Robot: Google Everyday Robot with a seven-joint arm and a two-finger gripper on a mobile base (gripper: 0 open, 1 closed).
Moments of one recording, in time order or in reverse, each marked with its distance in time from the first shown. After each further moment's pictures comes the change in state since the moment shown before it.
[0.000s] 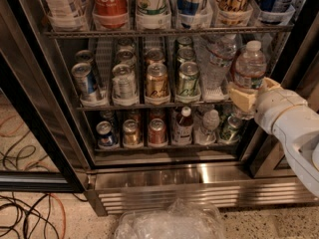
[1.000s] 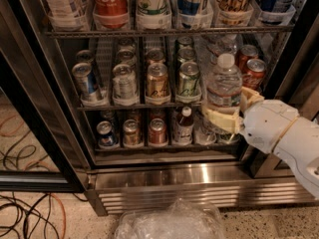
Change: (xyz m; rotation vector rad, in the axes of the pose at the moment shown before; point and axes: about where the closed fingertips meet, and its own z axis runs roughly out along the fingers) arm -0.037 0.103 -0.051 -0.403 -0.137 -0.085
